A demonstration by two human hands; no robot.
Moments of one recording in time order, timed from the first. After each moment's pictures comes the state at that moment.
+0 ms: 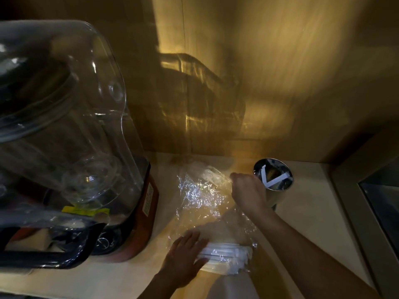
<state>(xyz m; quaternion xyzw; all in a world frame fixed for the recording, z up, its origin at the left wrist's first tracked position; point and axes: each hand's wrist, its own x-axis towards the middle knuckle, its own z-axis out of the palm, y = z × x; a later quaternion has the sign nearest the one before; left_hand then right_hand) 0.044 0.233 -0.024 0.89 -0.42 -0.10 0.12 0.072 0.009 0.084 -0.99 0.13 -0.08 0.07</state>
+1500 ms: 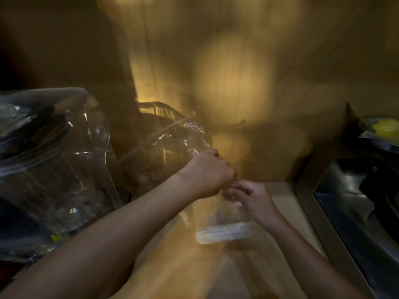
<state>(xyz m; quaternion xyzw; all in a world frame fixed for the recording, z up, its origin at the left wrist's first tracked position) 0.075 0.090 0.271 0.75 -0.63 0.14 -0.17 -0.009 -0.021 0.180 -0.76 0.08 -0.20 0.61</state>
